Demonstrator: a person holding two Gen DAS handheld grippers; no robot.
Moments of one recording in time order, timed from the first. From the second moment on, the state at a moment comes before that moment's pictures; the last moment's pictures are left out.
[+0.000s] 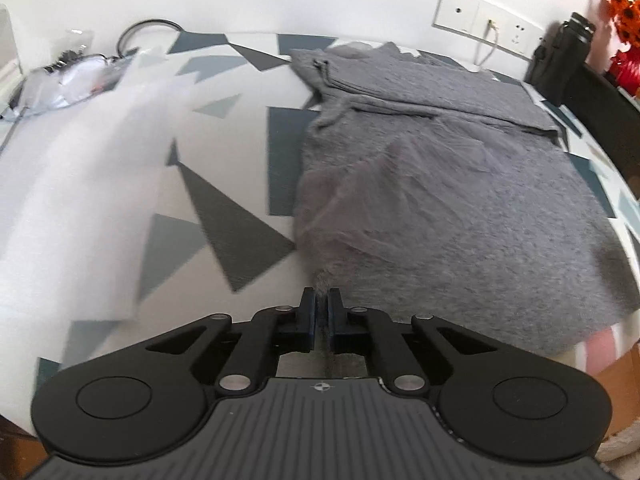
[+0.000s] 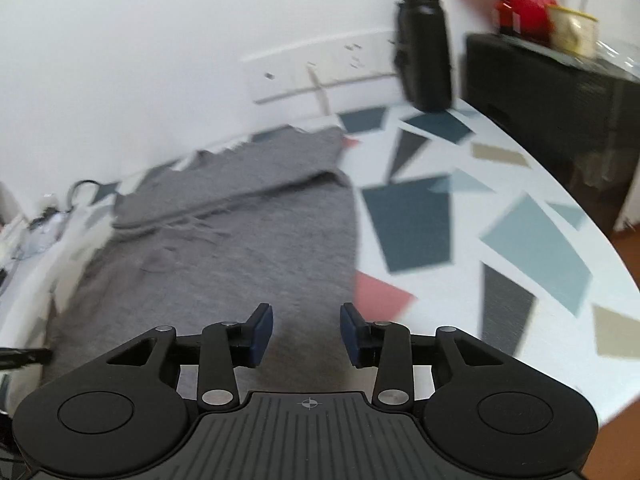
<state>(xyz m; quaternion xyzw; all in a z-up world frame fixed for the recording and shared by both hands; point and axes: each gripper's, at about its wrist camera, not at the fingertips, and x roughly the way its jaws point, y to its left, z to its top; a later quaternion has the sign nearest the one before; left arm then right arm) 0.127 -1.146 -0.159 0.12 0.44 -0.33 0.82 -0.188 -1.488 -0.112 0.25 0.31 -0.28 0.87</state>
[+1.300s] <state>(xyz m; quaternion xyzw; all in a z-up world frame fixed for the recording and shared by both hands) 0.118 -1.149 -0.165 0.07 0.48 -0.30 0.82 -0.174 -1.502 -0.154 0.21 0.36 -0.28 0.86</state>
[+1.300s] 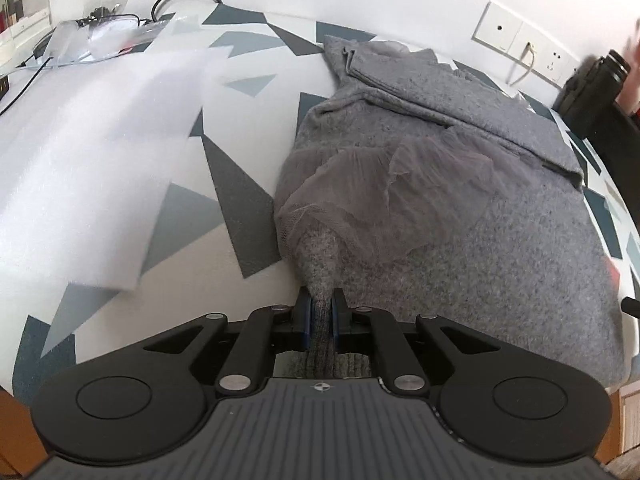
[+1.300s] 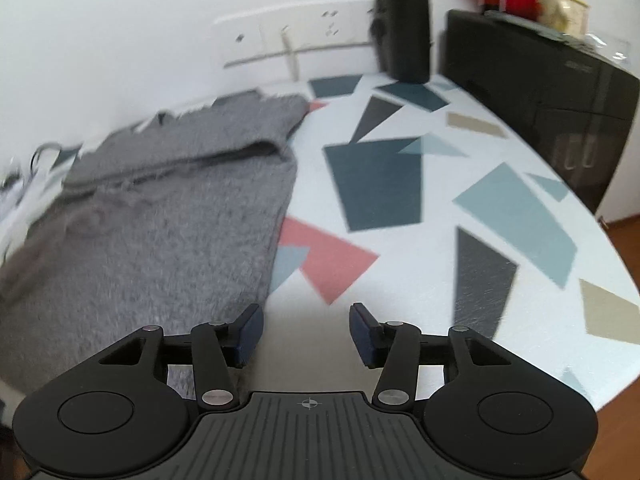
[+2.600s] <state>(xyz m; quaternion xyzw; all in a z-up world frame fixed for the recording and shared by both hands) 0.090 -1.190 -0.172 0.11 0.45 -0.36 0.81 -0.179 -1.504 -0.154 0.19 0.39 -0.24 0.87</state>
